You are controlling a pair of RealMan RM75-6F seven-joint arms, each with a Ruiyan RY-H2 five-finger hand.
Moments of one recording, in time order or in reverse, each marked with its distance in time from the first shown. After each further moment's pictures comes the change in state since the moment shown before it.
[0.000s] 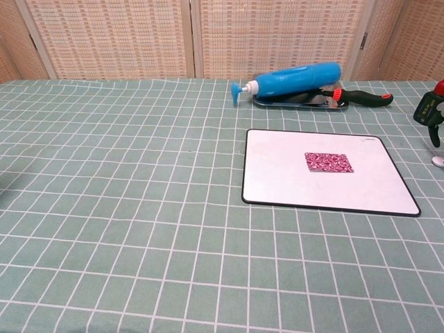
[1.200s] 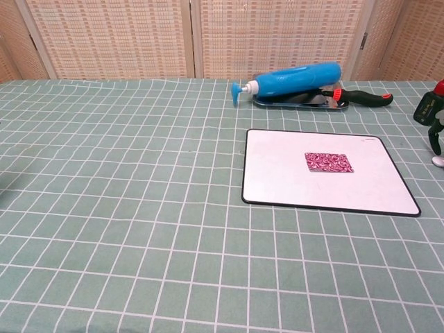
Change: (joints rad) left arm -0.002 0.003 0.004 0.001 0.002 -0.007 -0.013; right arm 0.005 -0.041 0.024 0.067 0.040 -0.078 -0.057
